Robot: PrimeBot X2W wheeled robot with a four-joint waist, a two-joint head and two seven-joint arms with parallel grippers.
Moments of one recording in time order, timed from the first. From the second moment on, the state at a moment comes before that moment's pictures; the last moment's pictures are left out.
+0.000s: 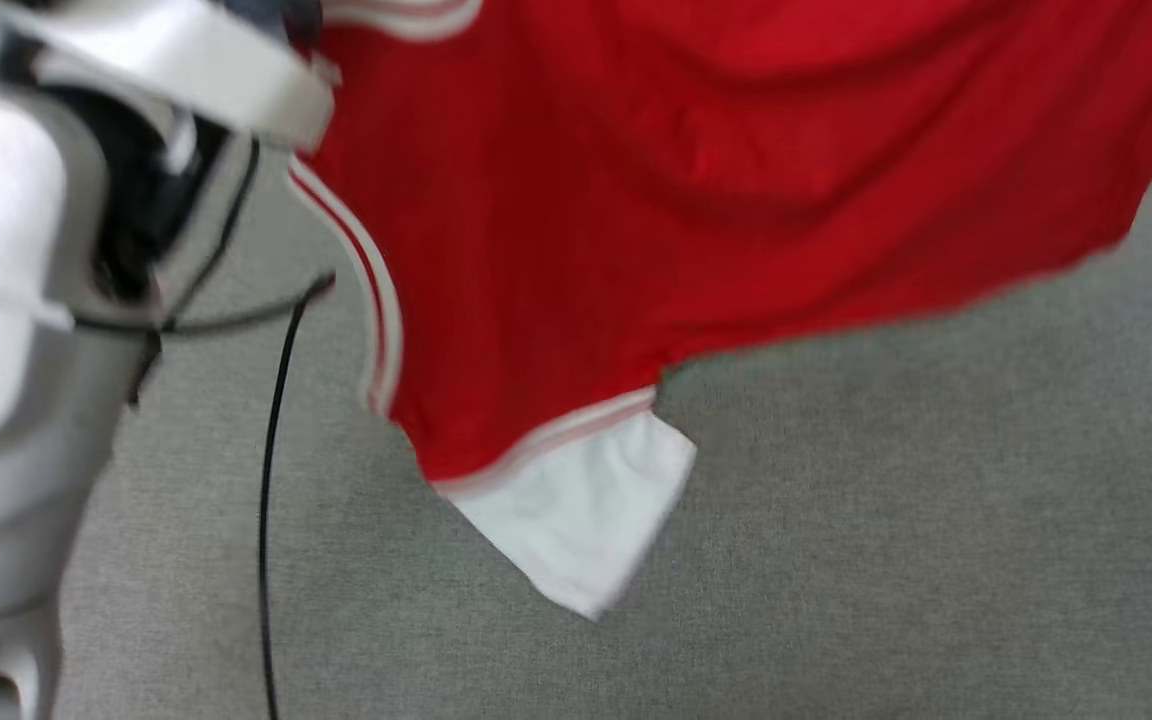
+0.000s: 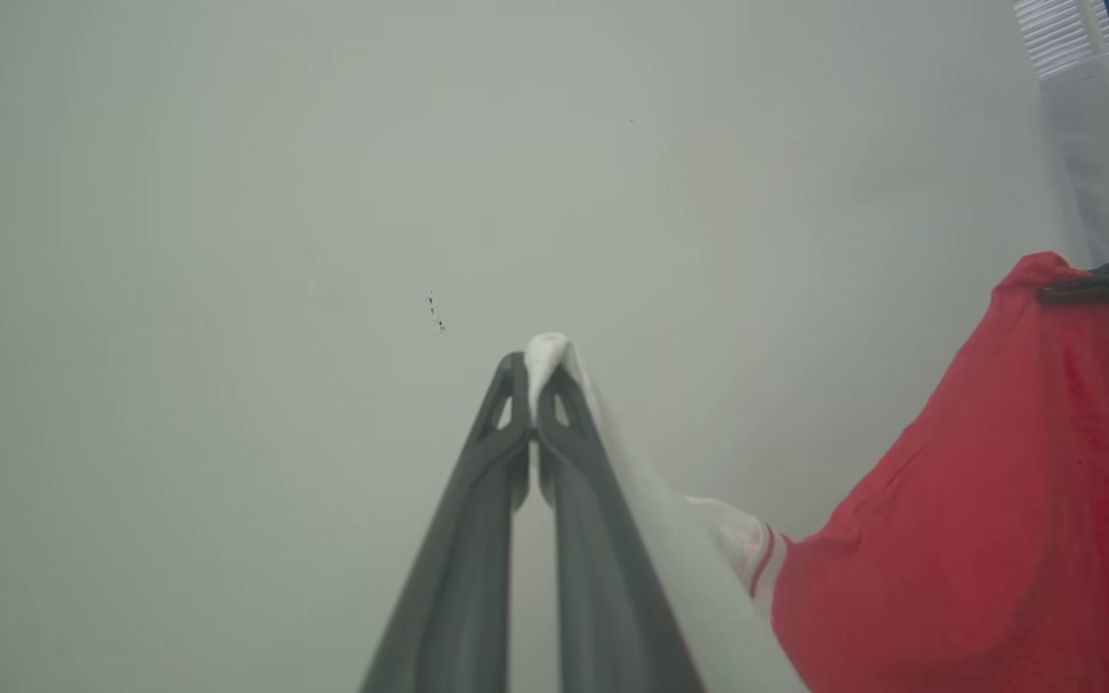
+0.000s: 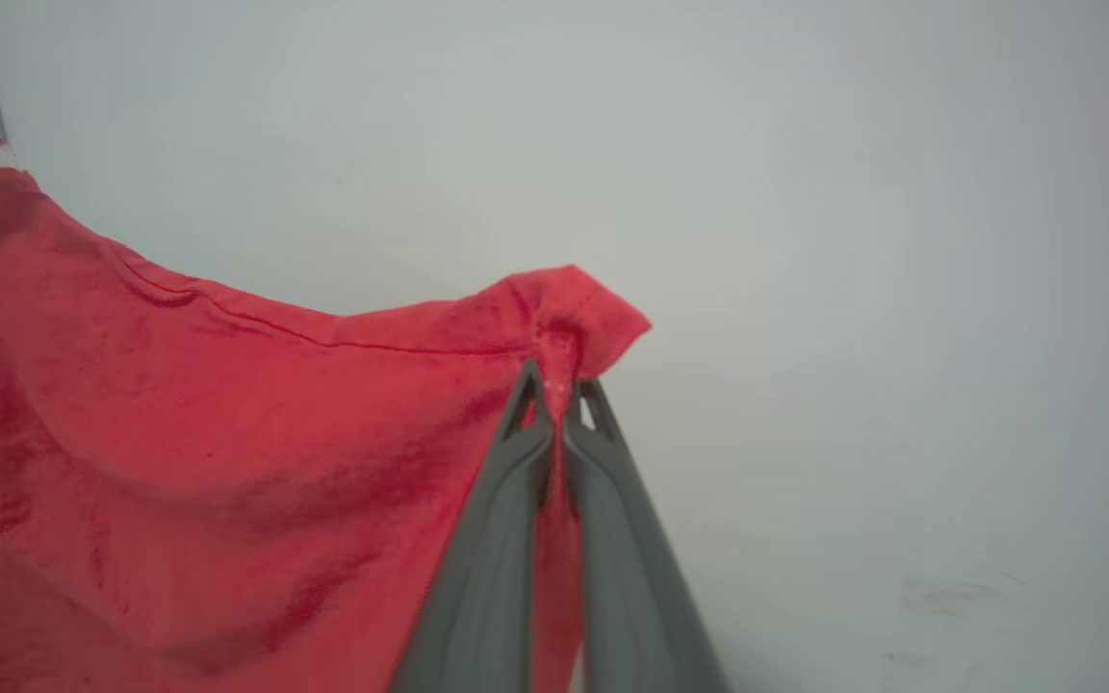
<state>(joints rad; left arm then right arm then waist) -1.01 0.44 -0.38 0.05 -0.39 -0.08 -0.03 -0.99 -0.68 0.39 0.22 0.64 0.13 0.25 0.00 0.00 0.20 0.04</state>
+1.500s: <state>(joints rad) -1.45 0.50 -0.54 0.65 -0.53 -0.13 -0.26 -1.43 -0.43 0.59 0.90 0.45 0.13 -0.13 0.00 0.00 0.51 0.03</state>
